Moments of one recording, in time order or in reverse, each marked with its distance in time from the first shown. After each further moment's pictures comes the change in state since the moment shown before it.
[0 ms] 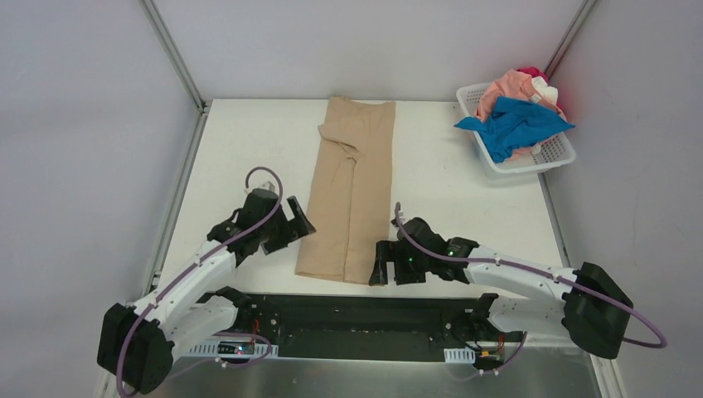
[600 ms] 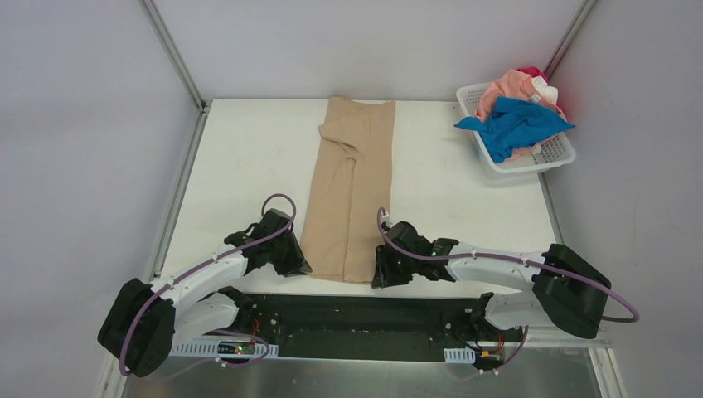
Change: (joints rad) left arm -0.117 0.029 -0.212 -0.008 0.143 -0.150; right arm 0.066 0.178 0.002 0.114 0.012 -0.037
